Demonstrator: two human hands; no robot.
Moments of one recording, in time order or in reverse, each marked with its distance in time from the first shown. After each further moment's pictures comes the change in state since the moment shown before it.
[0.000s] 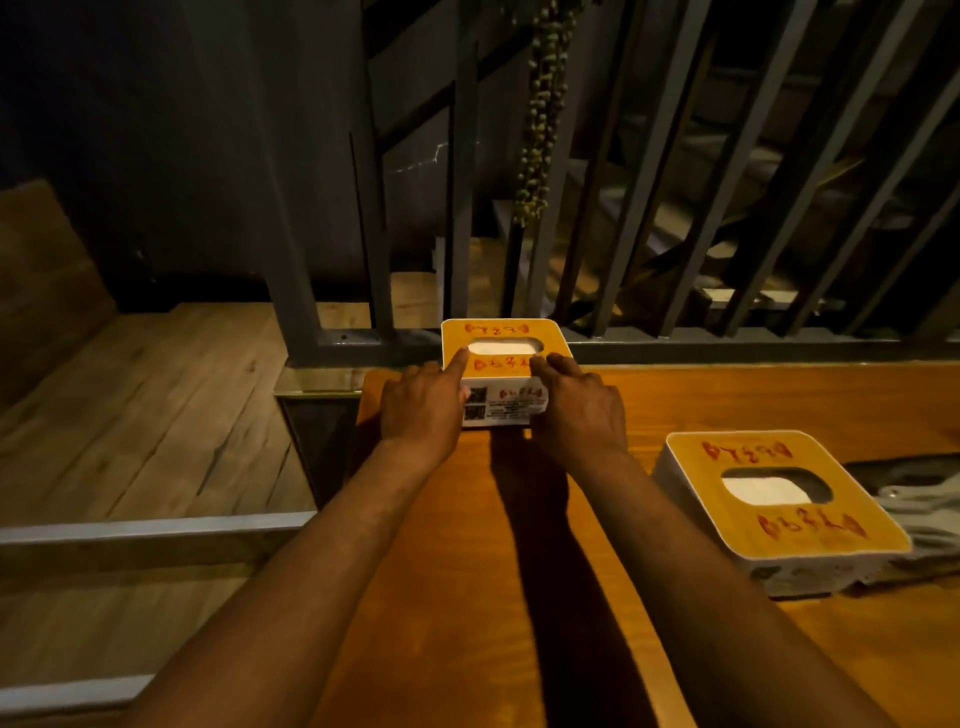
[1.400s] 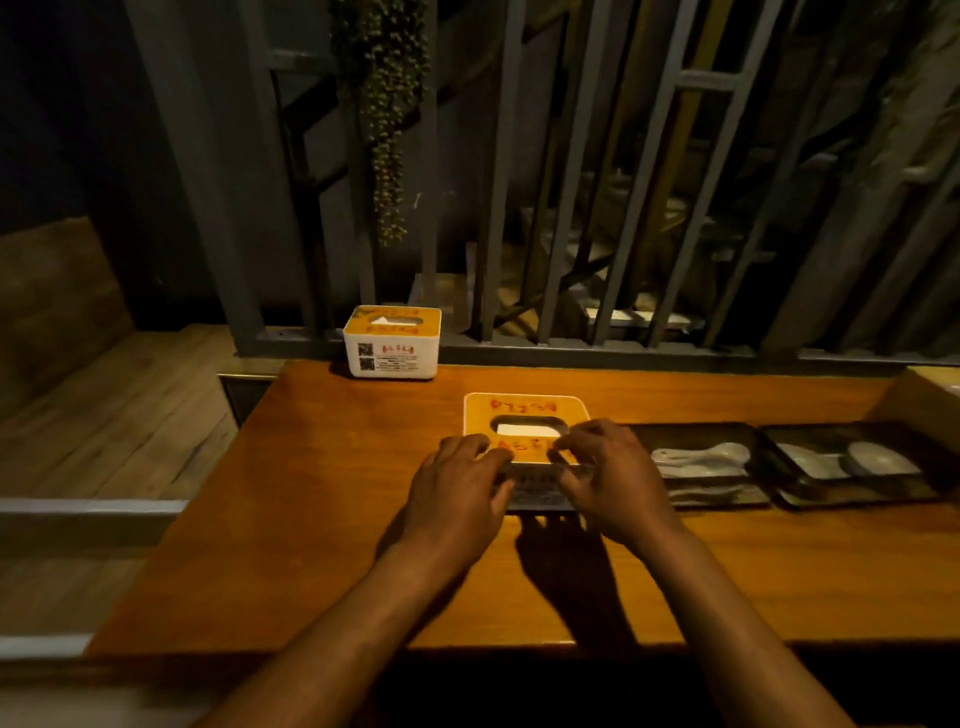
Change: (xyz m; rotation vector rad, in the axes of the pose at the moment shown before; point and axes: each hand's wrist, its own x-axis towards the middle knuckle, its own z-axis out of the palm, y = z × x) left_hand -0.189 0.274 -0.006 -0.127 0.079 0.129; right_hand -0.186 0.245 -0.076 0.318 0.094 -0.125
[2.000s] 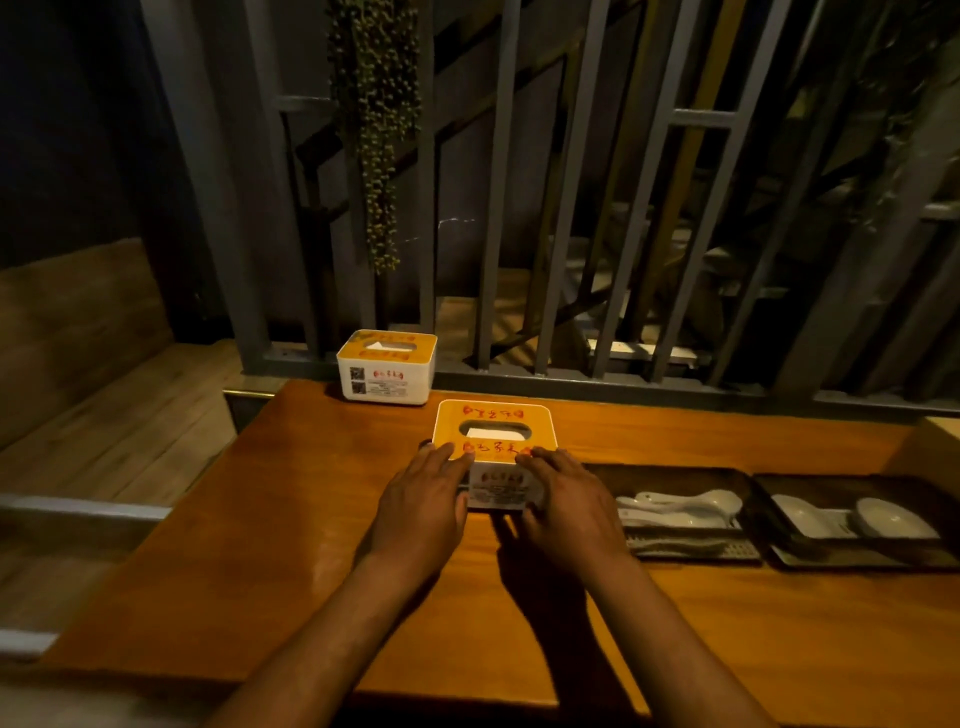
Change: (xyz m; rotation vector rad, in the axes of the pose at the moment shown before) left_hand 0.030 0.003 0.027 0.074 0.009 -0.176; right_hand 0.023 0.019 0.010 -0.098 -0.094 -0.101
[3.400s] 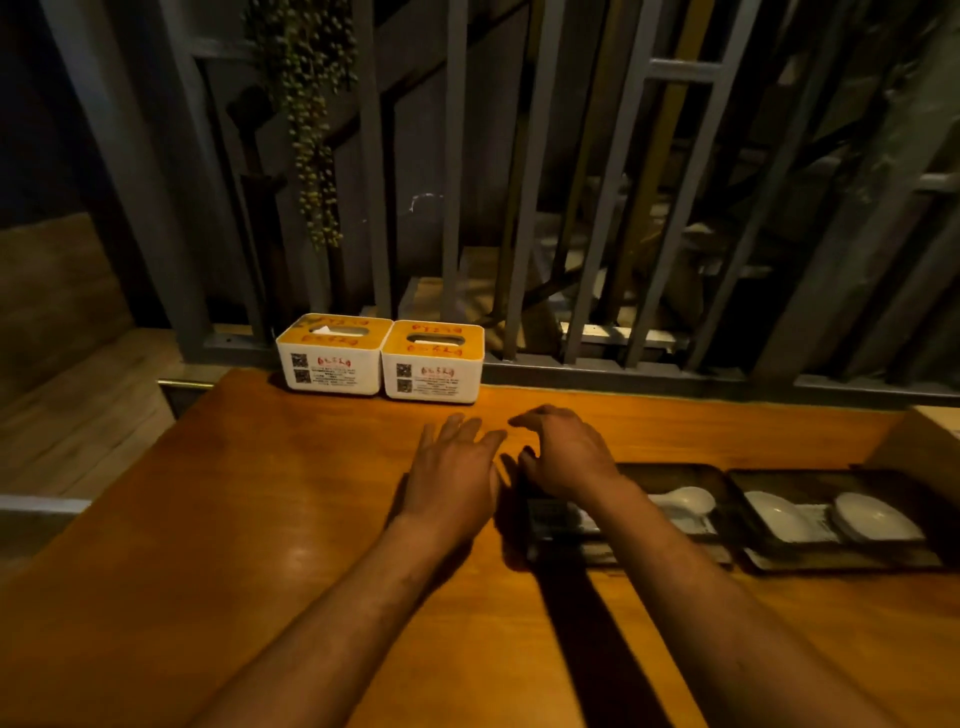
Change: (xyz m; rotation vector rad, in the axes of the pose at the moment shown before) left_hand 0.069 0.073 0.035 0.055 -0.076 0.124; right_hand 0.081 0.071 -0.012 0.029 -0.108 0.012
